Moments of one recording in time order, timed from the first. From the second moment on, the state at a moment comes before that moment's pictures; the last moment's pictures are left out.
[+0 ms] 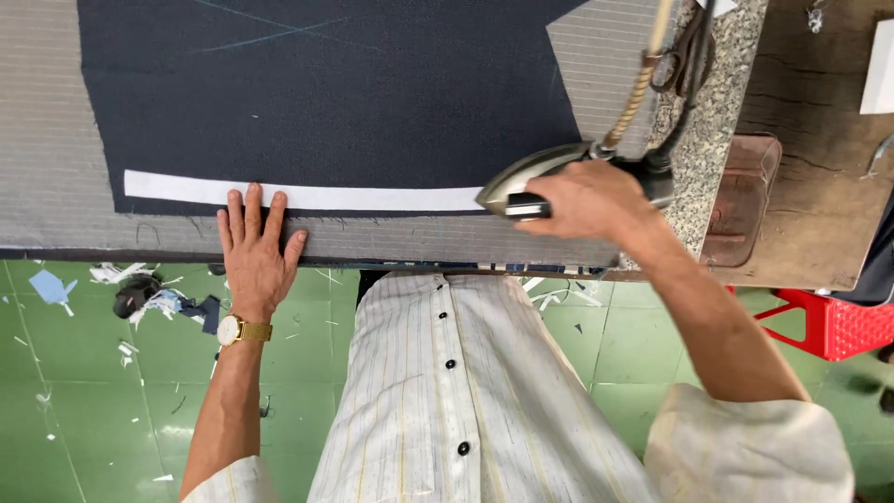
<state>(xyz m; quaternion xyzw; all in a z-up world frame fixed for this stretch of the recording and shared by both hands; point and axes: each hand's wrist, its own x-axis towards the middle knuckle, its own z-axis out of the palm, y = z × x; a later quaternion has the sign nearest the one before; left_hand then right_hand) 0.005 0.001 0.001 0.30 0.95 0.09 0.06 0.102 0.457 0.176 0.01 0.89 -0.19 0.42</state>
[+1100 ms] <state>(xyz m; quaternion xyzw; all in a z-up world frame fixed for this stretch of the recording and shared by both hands) -0.031 -0.038 0.007 0.29 0.95 0.11 0.03 -0.033 0.221 0.163 -0.08 0.91 -0.29 0.28</state>
